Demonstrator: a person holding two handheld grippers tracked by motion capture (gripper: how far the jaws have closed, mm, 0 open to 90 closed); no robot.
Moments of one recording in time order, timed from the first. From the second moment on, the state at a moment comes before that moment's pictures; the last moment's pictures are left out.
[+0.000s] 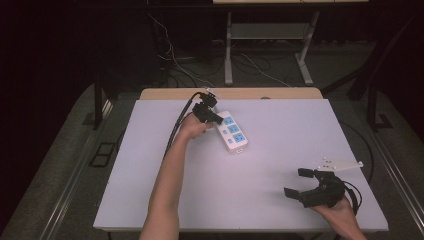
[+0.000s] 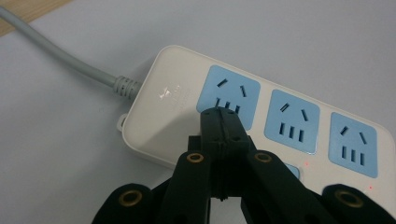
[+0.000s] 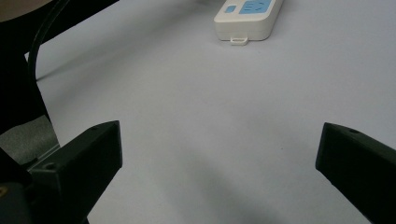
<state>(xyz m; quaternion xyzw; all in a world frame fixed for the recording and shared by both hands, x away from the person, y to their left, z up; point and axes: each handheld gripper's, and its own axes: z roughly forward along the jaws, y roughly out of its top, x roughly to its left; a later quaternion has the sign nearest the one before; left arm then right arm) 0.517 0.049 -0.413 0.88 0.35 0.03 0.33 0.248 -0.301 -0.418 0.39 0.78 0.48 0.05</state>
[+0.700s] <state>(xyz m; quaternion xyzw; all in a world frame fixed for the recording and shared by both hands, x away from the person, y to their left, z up) 0.480 0.059 -0.378 0.88 0.32 0.08 0.36 0.248 -0.299 -0.418 0.39 0.78 0.48 0.04</state>
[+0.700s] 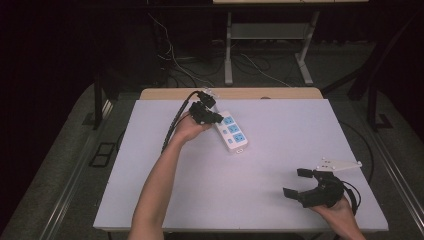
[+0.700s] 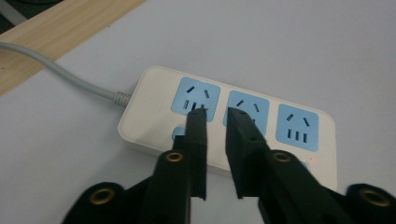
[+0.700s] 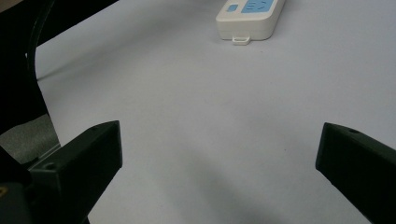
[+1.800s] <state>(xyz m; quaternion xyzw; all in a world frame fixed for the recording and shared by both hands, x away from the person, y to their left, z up) 0.361 0.130 -0.360 0.82 0.34 0.11 0.45 0.246 -0.300 -0.417 0.39 0.78 0.49 0.05</state>
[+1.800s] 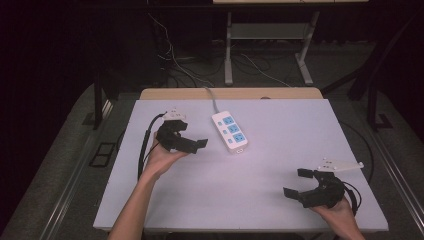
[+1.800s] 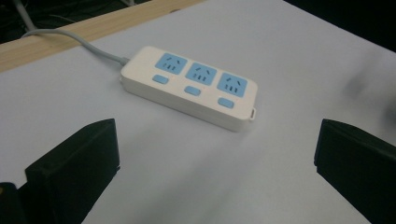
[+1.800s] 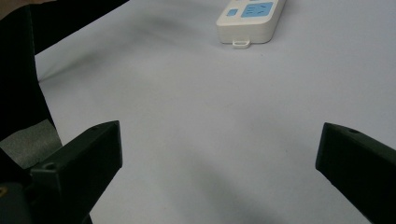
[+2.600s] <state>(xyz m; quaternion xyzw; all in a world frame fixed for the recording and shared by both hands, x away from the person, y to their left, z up) 0.270 0.164 -0.407 0.78 0.36 0.10 0.50 0.241 -0.301 -0.418 0.40 0.77 0.49 0.04</state>
